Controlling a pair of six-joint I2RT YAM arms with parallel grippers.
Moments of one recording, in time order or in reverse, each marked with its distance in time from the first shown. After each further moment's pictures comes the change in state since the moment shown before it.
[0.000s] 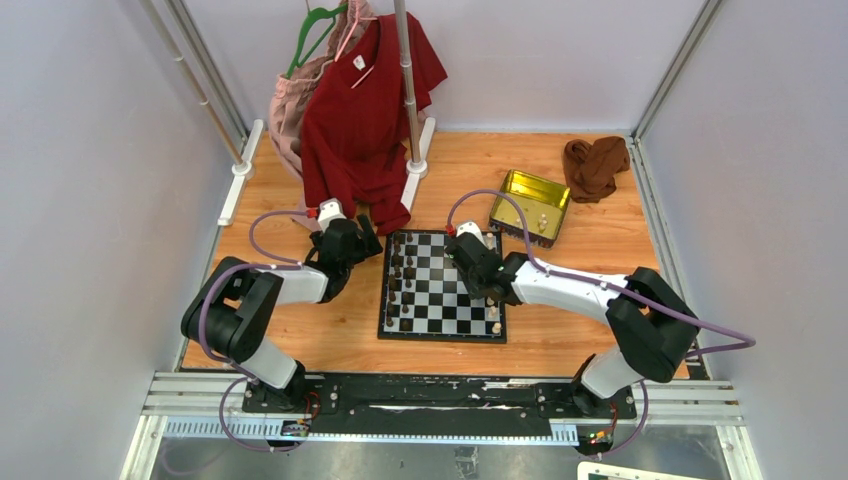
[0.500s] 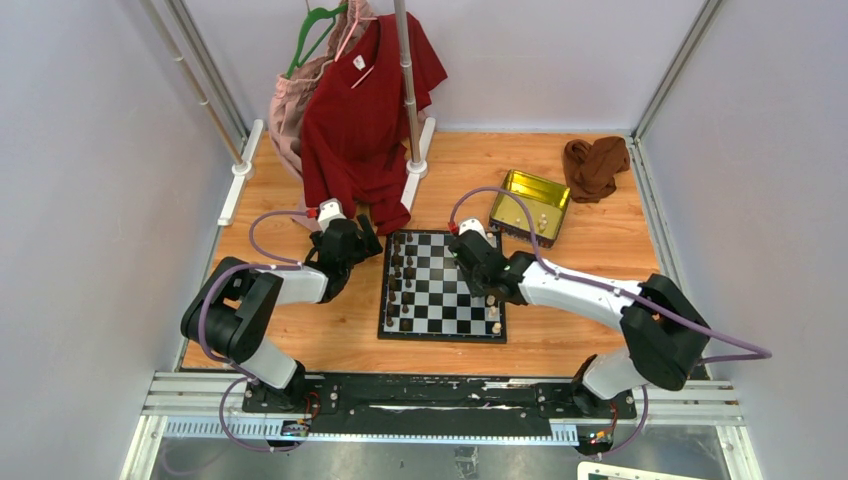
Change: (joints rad) left arm 0.000 -0.003 -0.003 0.000 0.002 0.000; right arm 0.001 -0.040 0.001 -0.016 -0.004 -0.006
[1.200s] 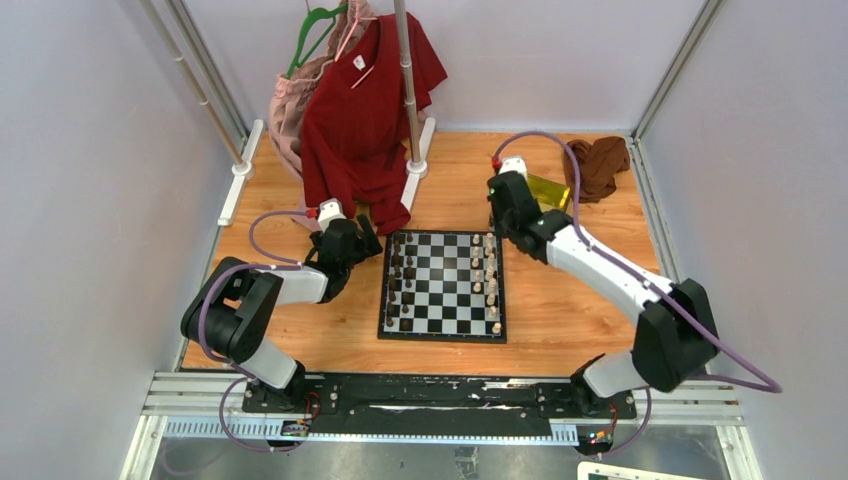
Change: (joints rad) left arm 0.000 0.000 0.000 0.000 0.000 0.000; right arm -0.224 -0.079 0.195 -0.014 0.082 -0.081
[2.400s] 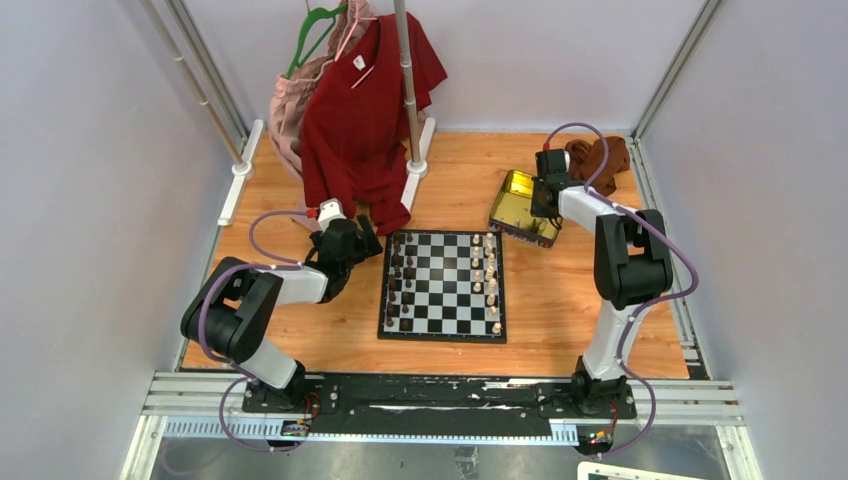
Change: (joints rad) left arm 0.000 0.000 0.000 0.000 0.001 0.003; right arm -0.488 0.510 0.206 0.132 -0.198 -0.004
